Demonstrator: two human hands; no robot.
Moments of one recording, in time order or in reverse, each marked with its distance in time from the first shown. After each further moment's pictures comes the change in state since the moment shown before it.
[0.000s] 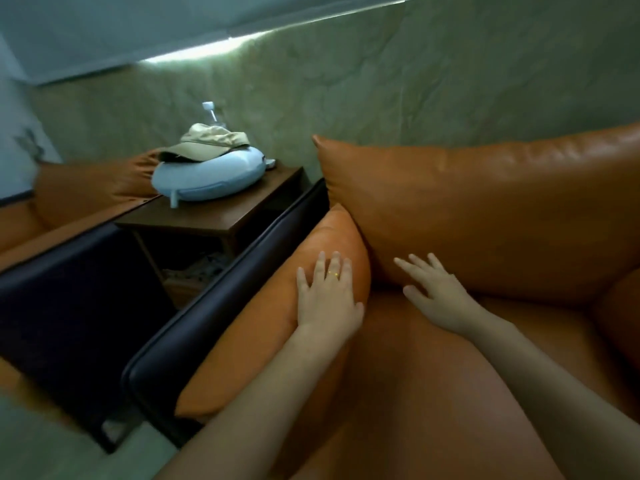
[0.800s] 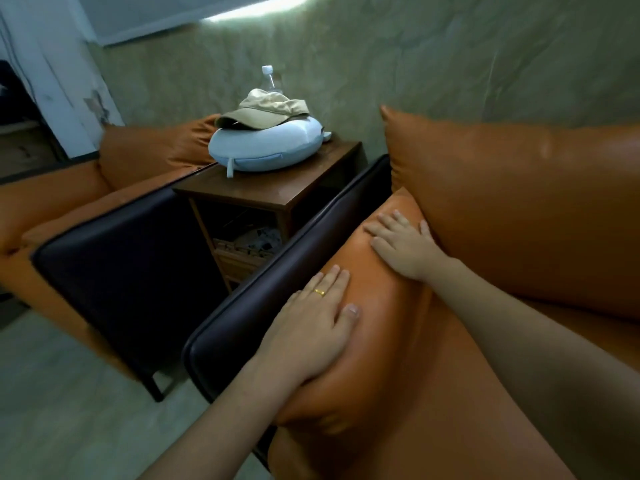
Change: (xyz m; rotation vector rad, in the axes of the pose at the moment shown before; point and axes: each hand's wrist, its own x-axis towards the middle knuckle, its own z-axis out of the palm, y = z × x) left_hand -0.065 -0.108 -0.014 -0.279 -0.116 -0.052; right_hand 0.128 -0.115 0.057 -0.237 -0.112 -0.238
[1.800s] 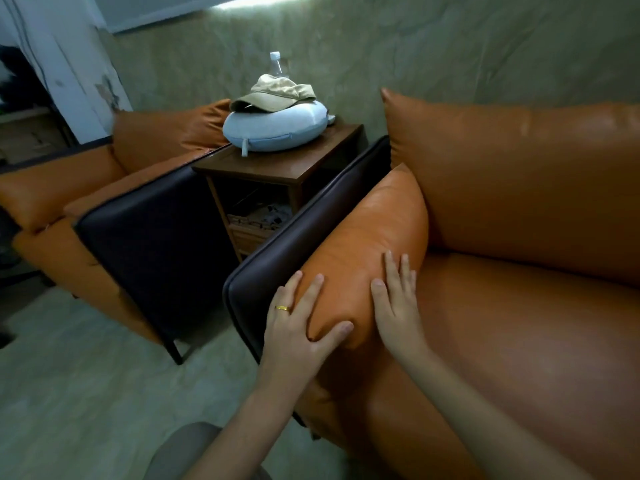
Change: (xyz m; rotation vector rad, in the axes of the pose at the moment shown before) left_hand -0.117 -0.020 0.046 -0.335 0.375 -0.108; right_hand -0.187 -0.094 0.090 0.775 0.305 0.199
